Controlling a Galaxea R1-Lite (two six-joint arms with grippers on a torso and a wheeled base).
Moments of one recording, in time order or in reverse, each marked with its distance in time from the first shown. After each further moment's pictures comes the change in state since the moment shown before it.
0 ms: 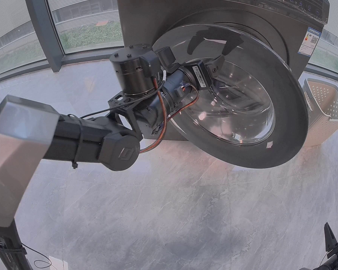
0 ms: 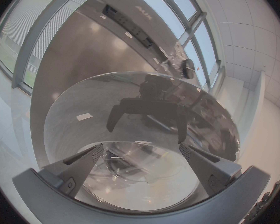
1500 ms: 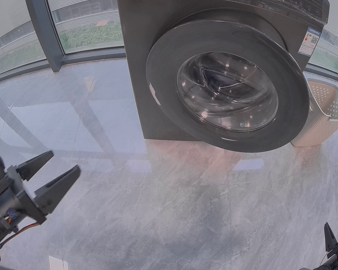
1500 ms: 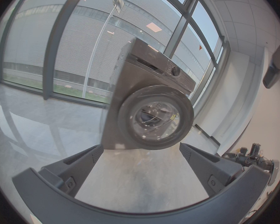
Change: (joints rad) left arm 0.112 -1.103 1.218 0.137 -0.012 0.127; right arm 0.000 0.000 0.000 0.000 0.000 0.000
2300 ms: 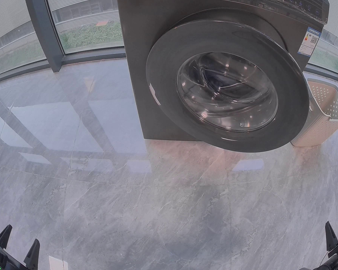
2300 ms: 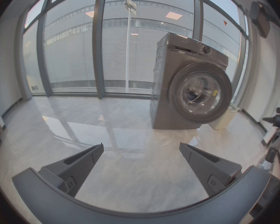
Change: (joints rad) left arm 0.578 -0.906 0.269 0.757 -0.079 0.140; right arm -0.001 0.000 0.000 -0.019 0.012 0.000
